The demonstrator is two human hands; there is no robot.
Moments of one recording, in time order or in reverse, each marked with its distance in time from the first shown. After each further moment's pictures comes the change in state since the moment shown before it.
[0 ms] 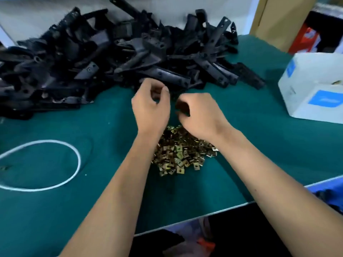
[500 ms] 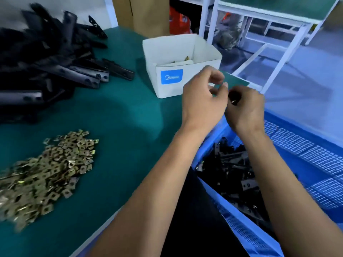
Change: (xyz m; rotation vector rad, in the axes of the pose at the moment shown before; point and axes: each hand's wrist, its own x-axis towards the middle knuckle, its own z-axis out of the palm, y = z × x) left_hand -0.177 0.224 0.222 -0.563 -0.712 0.102; right_hand -0.219 0.227 -0.154 -0.169 0.708 0.805
